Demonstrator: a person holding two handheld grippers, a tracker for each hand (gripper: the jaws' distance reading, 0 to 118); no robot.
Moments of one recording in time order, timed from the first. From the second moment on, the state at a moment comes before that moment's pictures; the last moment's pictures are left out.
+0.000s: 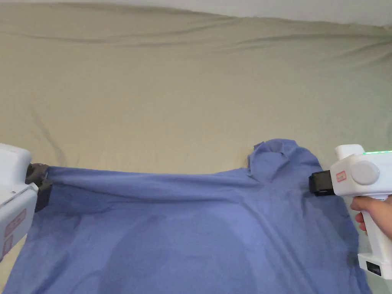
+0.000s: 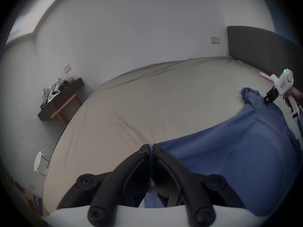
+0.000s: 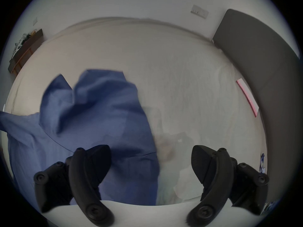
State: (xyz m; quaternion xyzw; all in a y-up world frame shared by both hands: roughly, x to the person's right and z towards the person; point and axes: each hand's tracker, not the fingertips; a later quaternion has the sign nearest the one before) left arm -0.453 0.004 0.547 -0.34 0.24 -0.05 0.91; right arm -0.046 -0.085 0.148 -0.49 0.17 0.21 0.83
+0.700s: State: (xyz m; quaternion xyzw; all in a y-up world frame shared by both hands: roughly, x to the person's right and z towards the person) left arm -0.407 0.137 0.647 -0.19 0.31 -0.09 0.93; right arm 0.035 0.142 0.344 -0.22 0.23 0.20 0.93
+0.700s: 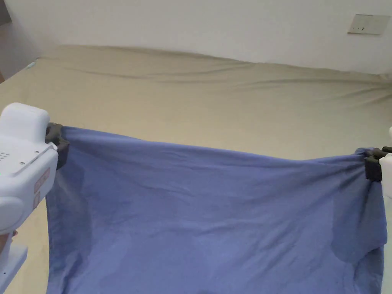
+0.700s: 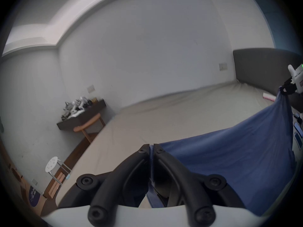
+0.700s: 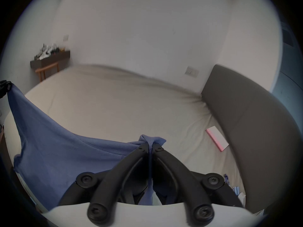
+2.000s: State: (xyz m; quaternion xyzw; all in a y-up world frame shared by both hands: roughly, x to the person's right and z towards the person) left arm -0.443 0.429 0.603 0.03 0.36 -0.10 0.93; right arm 0.025 0.446 0.326 0.09 0.17 0.14 0.97
